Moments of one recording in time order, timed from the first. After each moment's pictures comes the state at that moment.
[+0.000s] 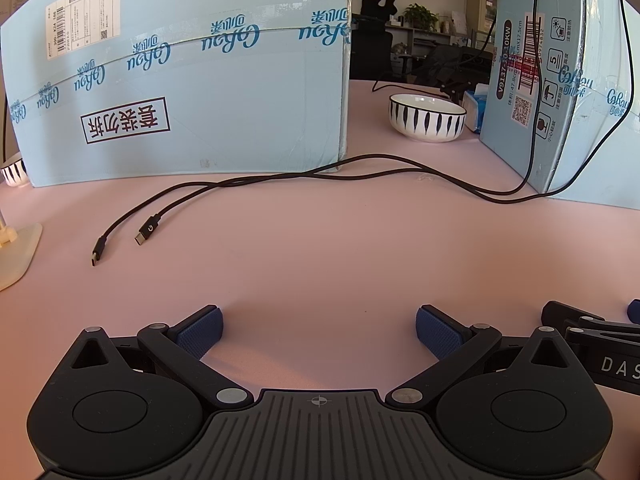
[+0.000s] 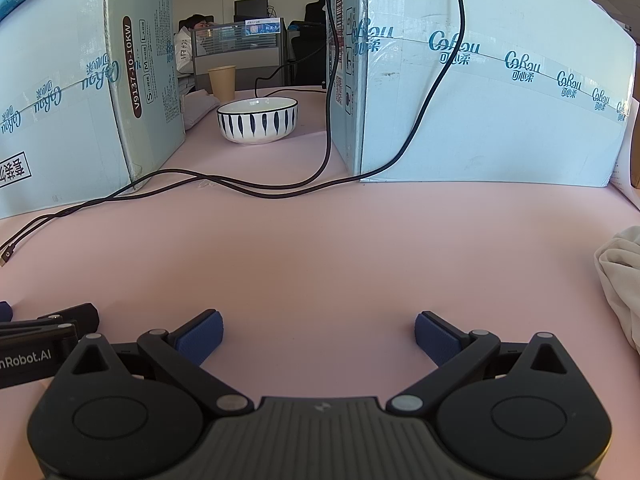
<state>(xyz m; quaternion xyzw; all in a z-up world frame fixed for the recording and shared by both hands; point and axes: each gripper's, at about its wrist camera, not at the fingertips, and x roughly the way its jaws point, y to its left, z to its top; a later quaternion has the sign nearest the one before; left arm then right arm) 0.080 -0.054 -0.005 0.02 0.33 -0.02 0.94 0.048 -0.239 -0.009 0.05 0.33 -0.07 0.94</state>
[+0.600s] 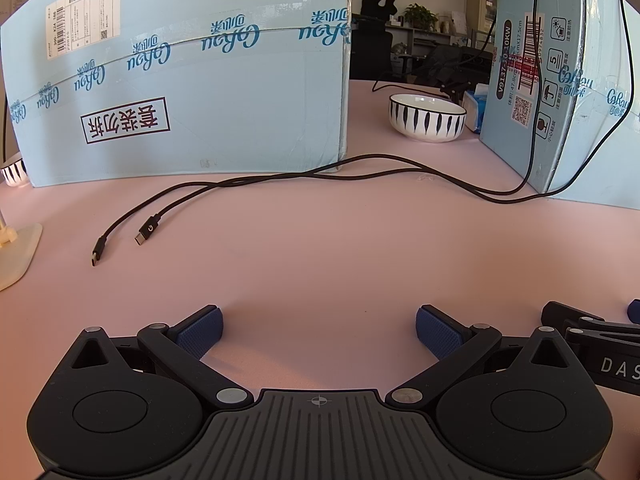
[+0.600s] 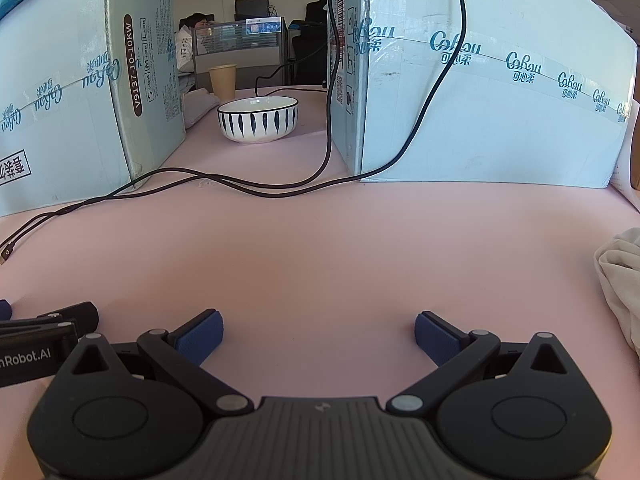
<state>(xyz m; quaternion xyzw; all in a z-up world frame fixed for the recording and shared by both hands) 0.080 -0.054 -0.006 0.02 0.33 -0.02 0.94 0.049 -0.238 -0.009 0.05 0.33 -0.07 0.94</state>
